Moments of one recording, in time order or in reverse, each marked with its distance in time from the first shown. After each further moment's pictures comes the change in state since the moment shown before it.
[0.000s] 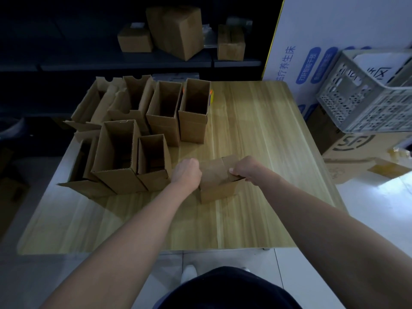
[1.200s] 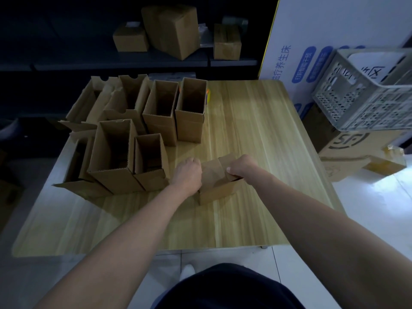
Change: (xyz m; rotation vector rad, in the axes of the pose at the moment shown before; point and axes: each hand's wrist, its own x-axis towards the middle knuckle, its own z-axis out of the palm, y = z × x) left_hand -0.003 0.000 0.010 0.100 0.026 0.187; right_hand -0.011 -0.004 0.006 -0.324 0.141 -0.006
